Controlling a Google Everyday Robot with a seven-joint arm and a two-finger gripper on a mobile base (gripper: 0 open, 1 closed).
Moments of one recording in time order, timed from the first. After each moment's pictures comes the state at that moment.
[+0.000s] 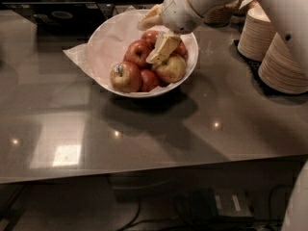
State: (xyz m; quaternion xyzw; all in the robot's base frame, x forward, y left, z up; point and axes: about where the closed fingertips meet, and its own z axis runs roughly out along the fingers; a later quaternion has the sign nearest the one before) arm 0.631 -0.003 0.952 -0.77 0.51 0.12 0.36
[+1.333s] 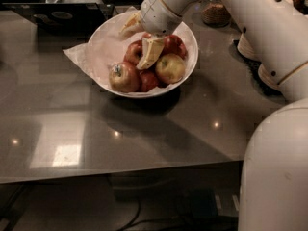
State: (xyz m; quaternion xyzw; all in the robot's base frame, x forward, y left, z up) arm 0.626 0.041 0.929 -0.83 0.44 0.14 0.30
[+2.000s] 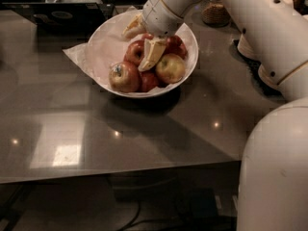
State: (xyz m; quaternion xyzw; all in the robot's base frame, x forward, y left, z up) arm 0.630 0.029 0.922 -0.84 0.45 0.14 0.29
